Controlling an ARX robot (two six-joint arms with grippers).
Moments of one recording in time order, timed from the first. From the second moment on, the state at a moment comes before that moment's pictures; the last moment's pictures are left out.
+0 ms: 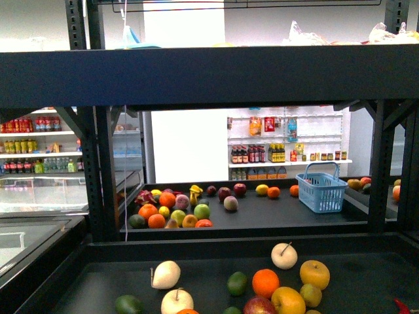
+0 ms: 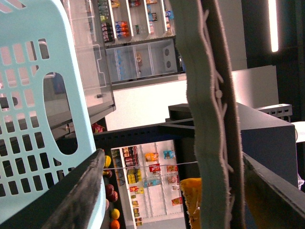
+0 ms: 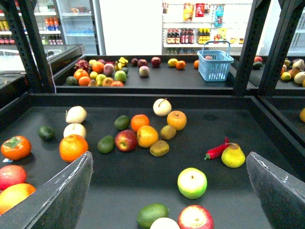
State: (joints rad) left arm 0.61 1.97 1.00 1.16 0.26 -1.46; right arm 0.00 0.01 0.01 0.00 0.00 0.00
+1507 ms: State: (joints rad) left arm 0.31 0.96 0.77 0.16 0.21 -0.07; right arm 0.00 0.01 0.01 0.00 0.00 0.00
